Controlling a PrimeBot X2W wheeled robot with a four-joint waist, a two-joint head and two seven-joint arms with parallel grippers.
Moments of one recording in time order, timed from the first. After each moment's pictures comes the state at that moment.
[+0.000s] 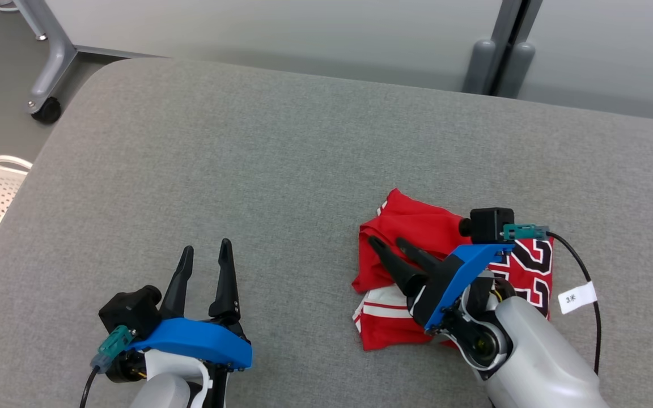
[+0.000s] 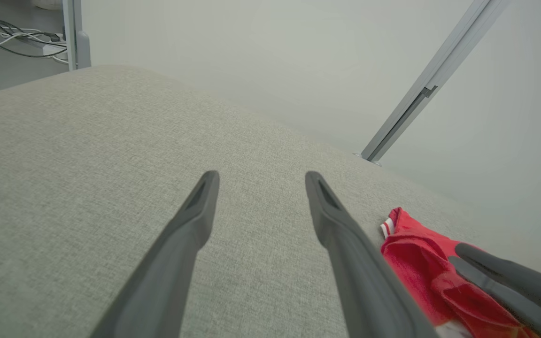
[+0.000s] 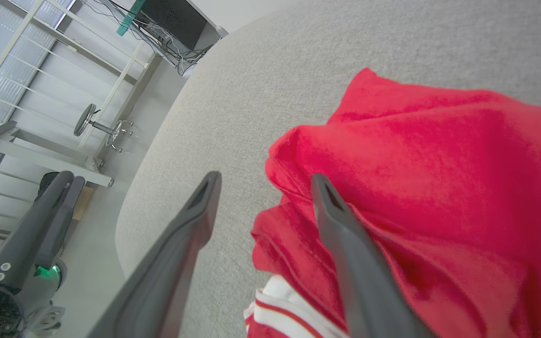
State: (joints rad) left arm -0.19 0.15 -0.37 0.29 -0.66 0.08 -0.23; right arm -0.51 -0.05 0.40 0.62 0.84 0.13 0.20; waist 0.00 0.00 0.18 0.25
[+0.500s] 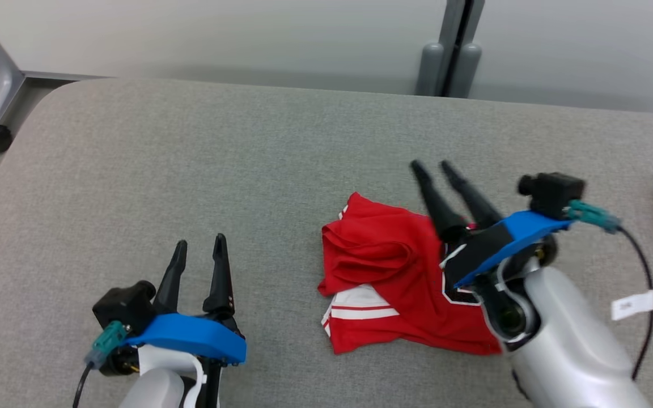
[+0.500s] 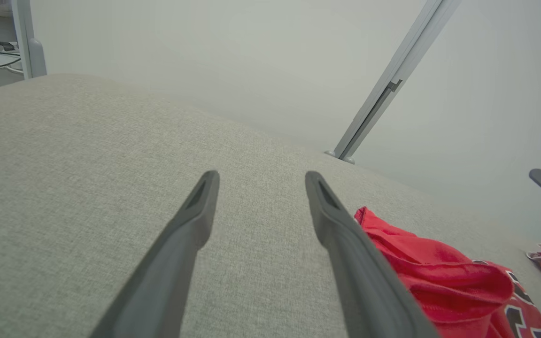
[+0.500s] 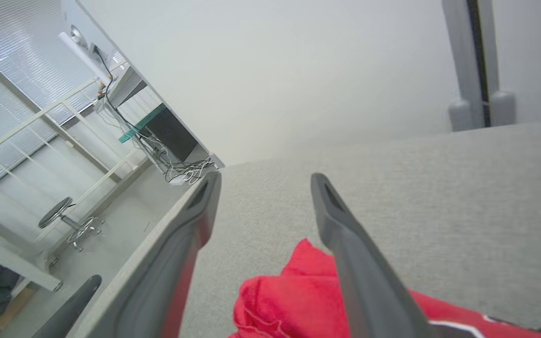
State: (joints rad) left arm -0.19 0.16 -0.37 0.28 -0.65 0.08 -0.23; right arm -0.53 -0.08 0.34 0.47 0.75 0.13 -0.04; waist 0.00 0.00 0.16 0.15
